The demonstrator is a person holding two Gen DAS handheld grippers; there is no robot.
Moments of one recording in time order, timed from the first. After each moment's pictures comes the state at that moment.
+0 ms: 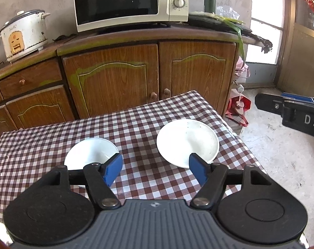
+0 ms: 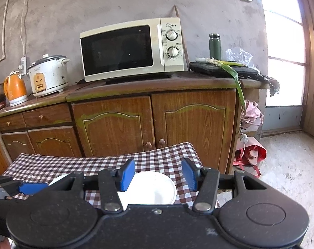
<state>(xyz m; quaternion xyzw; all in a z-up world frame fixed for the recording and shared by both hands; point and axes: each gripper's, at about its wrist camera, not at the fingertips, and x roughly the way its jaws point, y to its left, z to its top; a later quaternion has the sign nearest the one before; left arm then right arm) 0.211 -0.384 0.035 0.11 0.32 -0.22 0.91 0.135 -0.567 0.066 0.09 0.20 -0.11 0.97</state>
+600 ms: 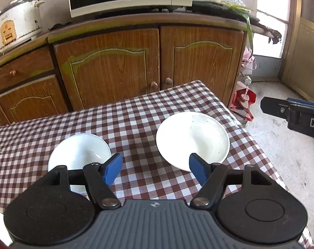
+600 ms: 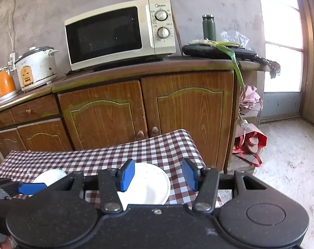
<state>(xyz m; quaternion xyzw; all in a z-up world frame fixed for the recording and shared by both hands) 0.249 -0.405 0.001 0.11 0.35 -0.22 0.91 0.173 -0.591 0.030 0.11 0.23 -0.13 0.96</state>
